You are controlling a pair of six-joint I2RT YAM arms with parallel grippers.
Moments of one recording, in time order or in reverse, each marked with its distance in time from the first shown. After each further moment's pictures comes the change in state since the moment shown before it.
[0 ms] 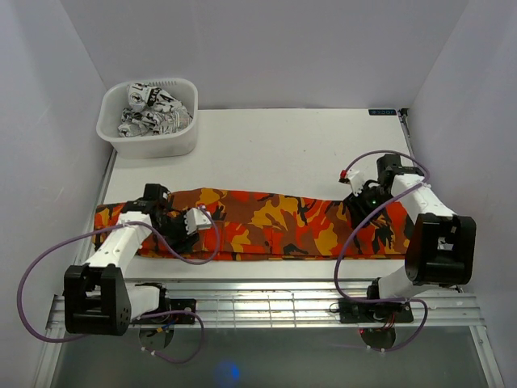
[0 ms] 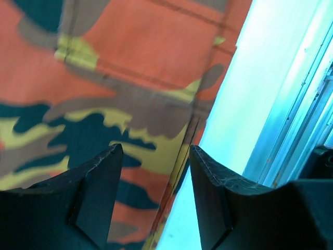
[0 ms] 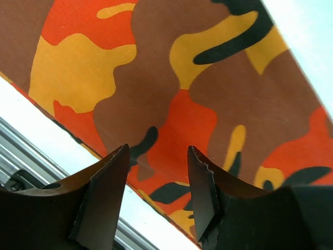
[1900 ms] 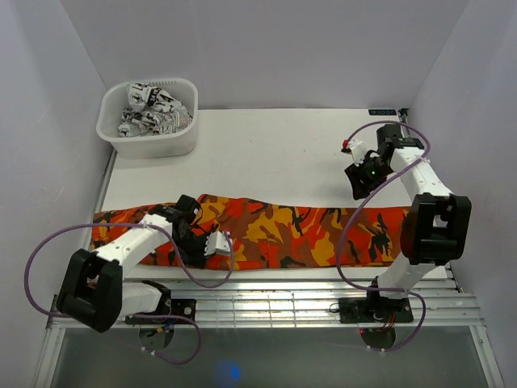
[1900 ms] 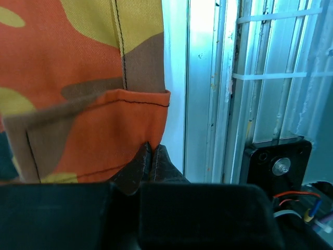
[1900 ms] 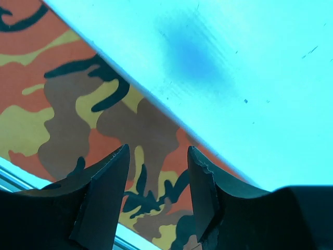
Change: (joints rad) left arm -0.383 0.010 -0.055 -0.046 -0.031 -0.052; right arm 0.035 0.168 0.313 -0.040 0.091 0.119
